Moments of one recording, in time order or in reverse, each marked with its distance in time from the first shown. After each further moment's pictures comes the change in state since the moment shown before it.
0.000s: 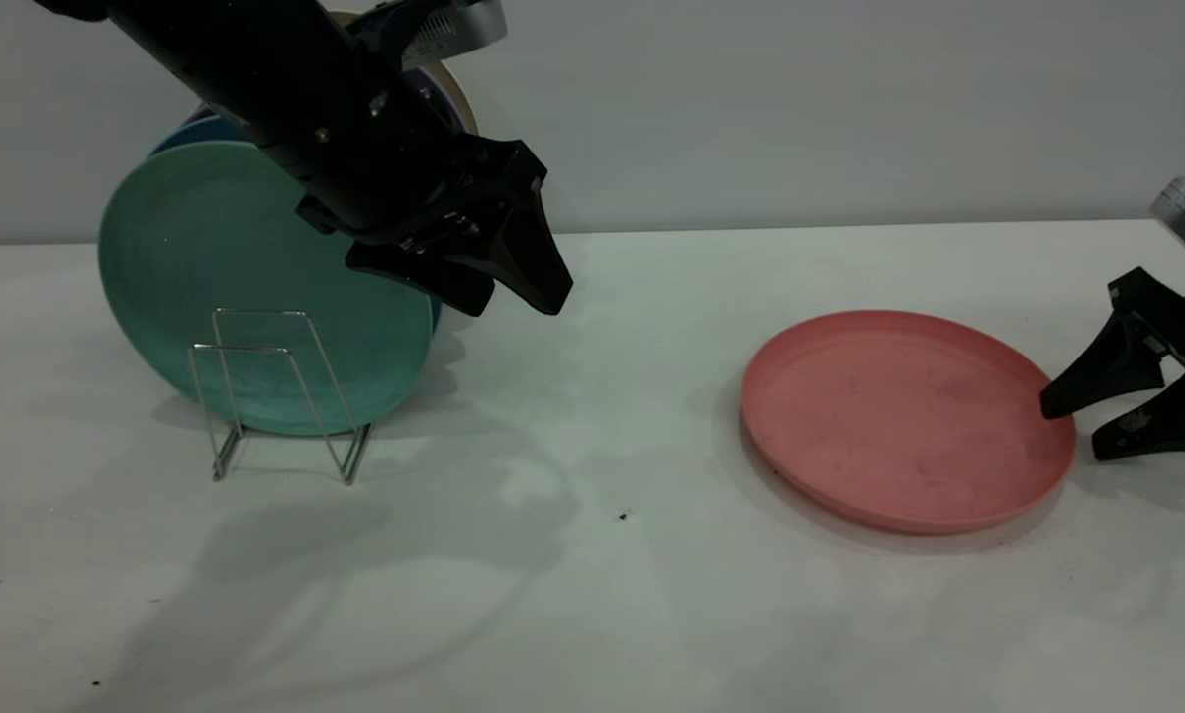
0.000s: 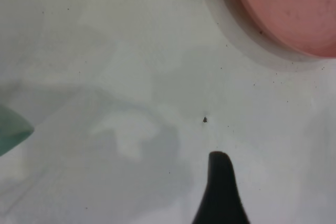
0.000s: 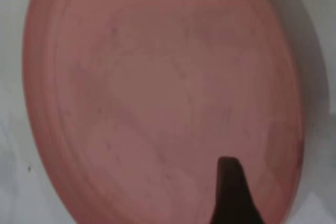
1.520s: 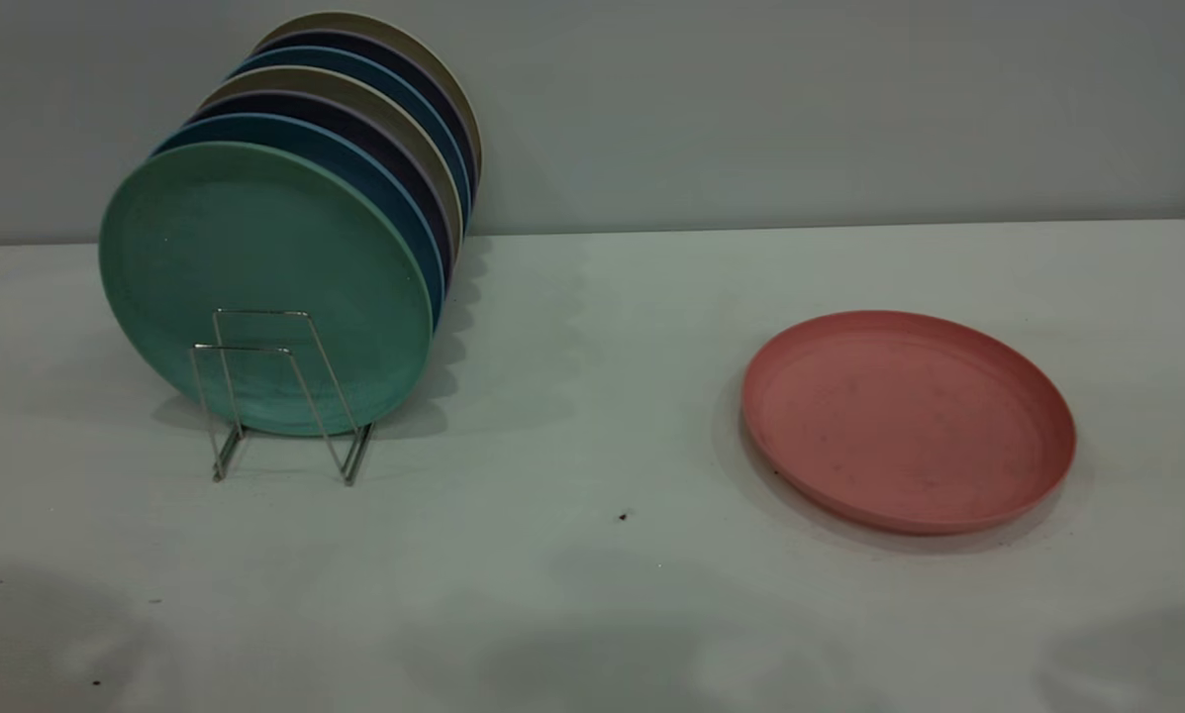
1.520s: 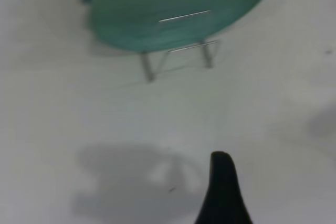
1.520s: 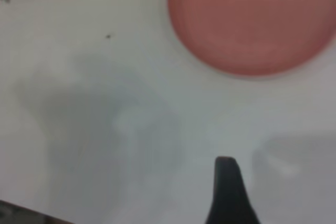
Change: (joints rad) left arm 0.373 -0.764 0.326 0.398 0.239 -0.222; right arm 0.366 -1.153 0.636 -0.580 -0.198 0.552
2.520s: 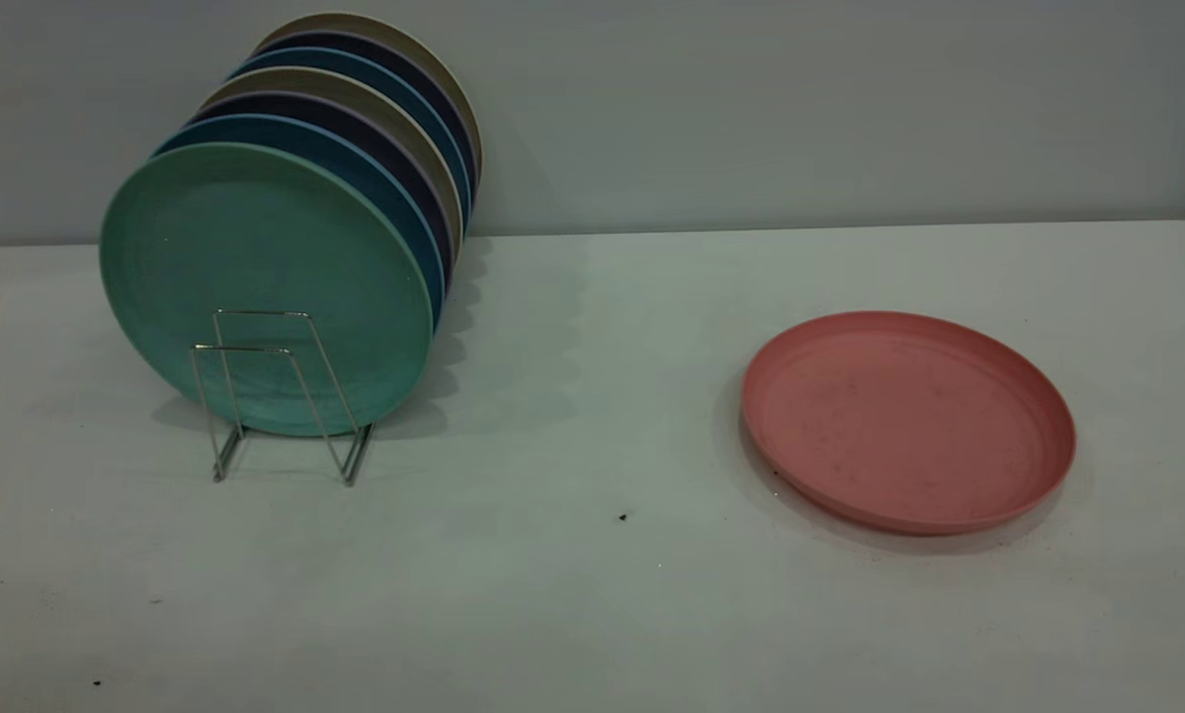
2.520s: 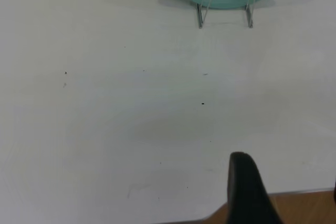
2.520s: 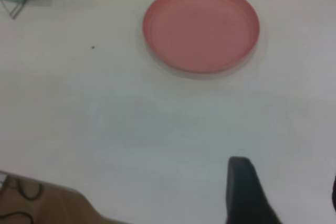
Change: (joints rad) left arm 0.000 -1.247 0.441 0.290 0.421 -0.401; right arm 0.000 -1.231 0.171 -0.376 0.580 0.312
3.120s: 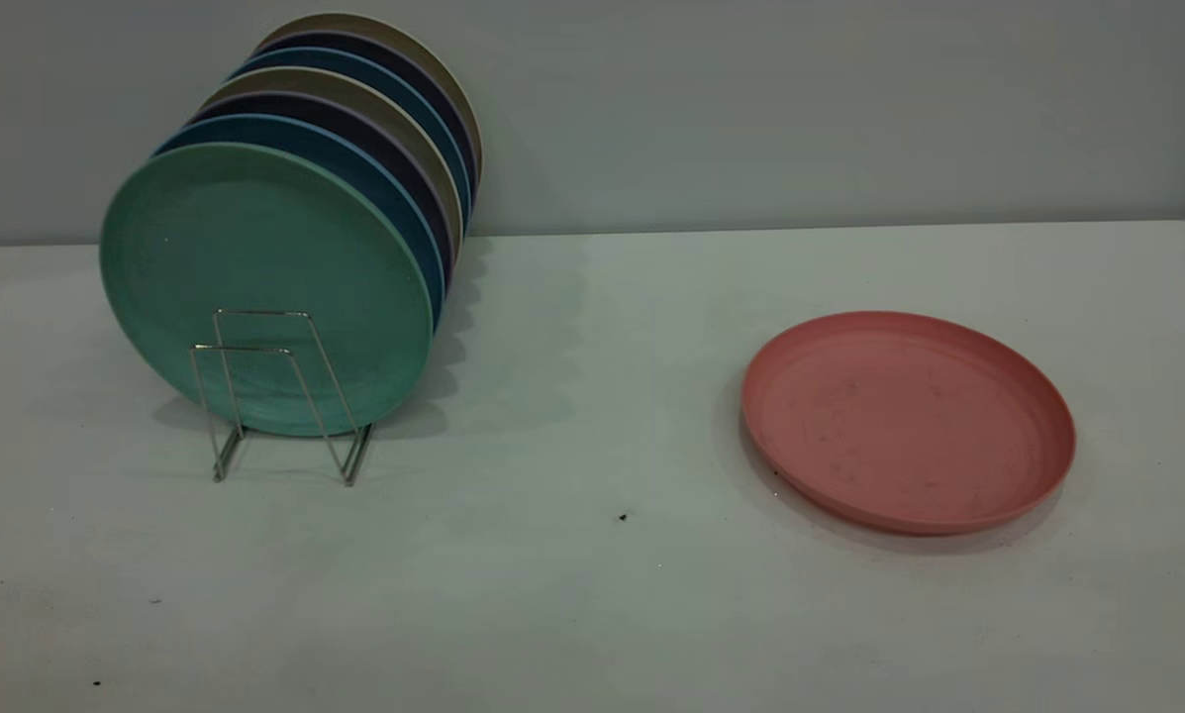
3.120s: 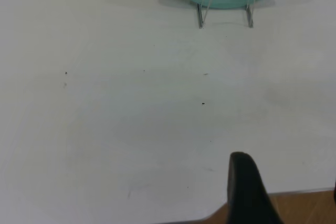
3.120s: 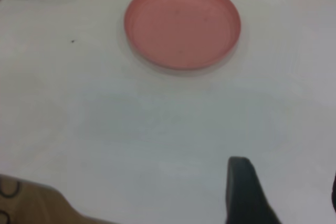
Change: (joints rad) left arm 0.000 0.000 0.000 0.000 0.000 0.001; right arm 0.000 -0.005 0.000 -0.051 0.006 -0.018
